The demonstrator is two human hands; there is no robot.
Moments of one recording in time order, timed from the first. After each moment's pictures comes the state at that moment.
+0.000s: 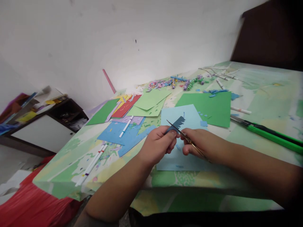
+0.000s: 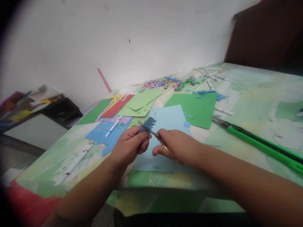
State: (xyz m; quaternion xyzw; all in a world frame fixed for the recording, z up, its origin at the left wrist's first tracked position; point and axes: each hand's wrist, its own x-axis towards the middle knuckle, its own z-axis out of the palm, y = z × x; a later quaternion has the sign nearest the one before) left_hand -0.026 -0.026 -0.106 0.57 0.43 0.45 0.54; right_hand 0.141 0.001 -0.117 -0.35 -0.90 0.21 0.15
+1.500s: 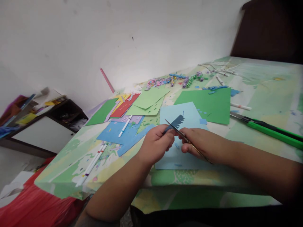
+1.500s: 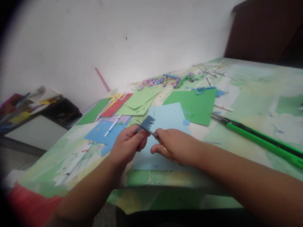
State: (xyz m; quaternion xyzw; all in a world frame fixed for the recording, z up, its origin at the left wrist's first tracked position) left_hand -0.024 -0.029 -0.102 0.62 0.48 0.43 0.45; right_hand 0.141 -0.002 -0.116 -0.33 -0.91 0.22 0.13
